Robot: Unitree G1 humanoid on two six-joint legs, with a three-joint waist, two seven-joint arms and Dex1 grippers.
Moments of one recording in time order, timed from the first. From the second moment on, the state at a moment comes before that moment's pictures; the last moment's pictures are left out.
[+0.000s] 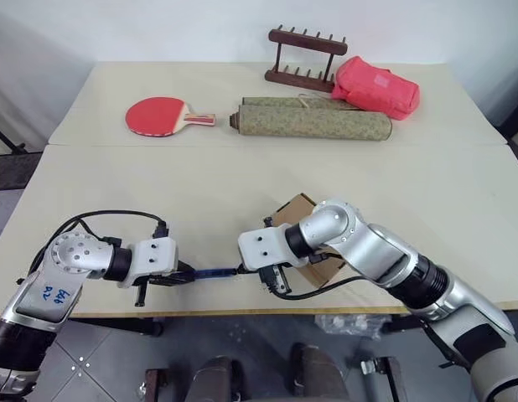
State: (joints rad) left arm -0.23 0.94 -0.08 -0.14 -0.16 0.16 -1.22; right arm -0.86 -0.53 0.72 -0.22 0.06 0.50 1.16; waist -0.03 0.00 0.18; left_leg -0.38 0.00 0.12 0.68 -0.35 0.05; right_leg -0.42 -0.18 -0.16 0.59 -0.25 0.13
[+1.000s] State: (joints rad) left arm -0.25 0.92 -0.11 -0.16 -0.16 0.25 -1.24; right arm -0.82 -0.33 0.75 0.02 -0.11 0.26 1.20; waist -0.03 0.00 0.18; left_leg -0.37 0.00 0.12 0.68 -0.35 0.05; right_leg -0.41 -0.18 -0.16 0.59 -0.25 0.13
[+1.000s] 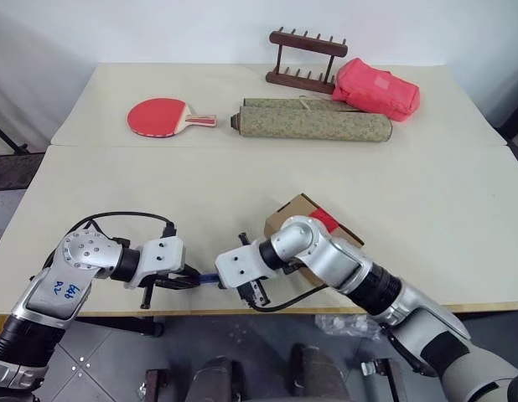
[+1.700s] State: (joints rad) left arm -0.23 0.92 -0.10 -0.19 -0.15 0.26 -1.23; right arm -0.84 -0.23 0.74 0.13 -0.14 0.19 1.21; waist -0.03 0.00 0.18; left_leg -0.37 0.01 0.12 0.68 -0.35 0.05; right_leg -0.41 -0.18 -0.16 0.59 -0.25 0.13
